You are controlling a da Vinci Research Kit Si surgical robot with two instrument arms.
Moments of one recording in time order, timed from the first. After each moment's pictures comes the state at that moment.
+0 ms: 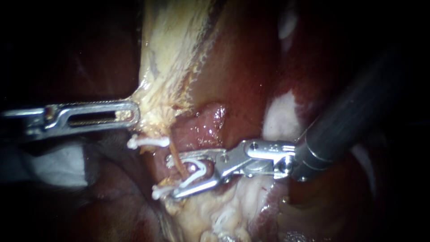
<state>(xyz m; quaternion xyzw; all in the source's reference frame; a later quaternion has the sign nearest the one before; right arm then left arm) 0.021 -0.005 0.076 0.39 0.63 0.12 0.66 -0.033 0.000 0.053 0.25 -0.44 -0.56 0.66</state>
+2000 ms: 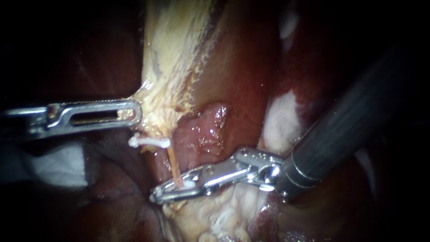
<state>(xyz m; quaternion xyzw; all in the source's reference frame) 0.022 -0.008 0.077 0.47 0.58 0.13 0.65 -0.033 0.001 0.054 0.25 -0.44 -0.56 0.66</state>
